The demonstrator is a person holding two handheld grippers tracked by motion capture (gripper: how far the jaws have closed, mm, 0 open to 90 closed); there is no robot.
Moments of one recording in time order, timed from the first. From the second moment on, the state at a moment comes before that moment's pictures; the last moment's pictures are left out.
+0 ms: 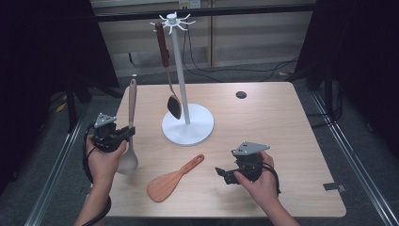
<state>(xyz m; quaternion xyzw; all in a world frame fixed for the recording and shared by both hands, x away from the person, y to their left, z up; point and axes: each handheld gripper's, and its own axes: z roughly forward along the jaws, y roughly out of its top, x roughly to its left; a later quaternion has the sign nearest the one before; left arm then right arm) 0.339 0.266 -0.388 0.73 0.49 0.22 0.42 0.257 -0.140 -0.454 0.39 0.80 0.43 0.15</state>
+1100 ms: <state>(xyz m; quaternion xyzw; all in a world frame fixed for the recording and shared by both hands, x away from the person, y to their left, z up) 0.318 0.215 -0.333 0.71 0.40 0.27 0.51 0.258 -0.143 -0.454 0.39 0.80 0.43 0.15</state>
